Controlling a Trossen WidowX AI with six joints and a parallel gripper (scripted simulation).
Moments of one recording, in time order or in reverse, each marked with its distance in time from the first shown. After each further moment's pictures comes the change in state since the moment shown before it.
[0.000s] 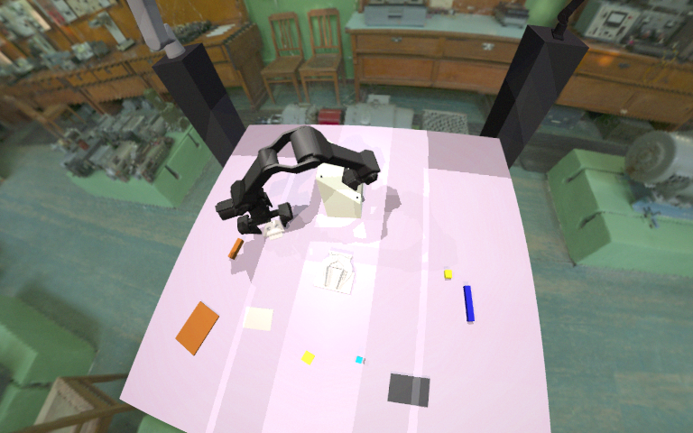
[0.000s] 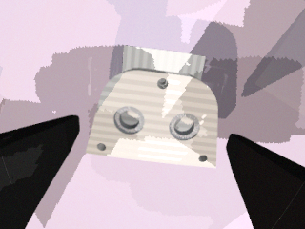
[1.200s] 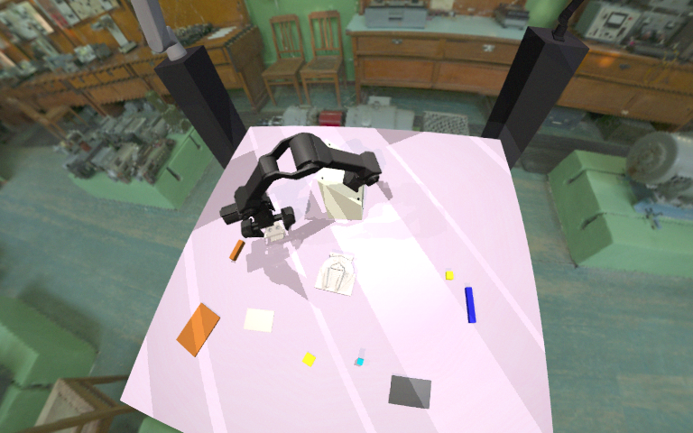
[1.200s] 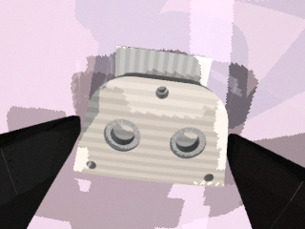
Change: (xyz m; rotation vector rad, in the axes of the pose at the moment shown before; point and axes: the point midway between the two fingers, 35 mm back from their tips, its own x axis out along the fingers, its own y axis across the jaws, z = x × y) arm 0.016 -0.001 0.000 0.002 0.001 -0.002
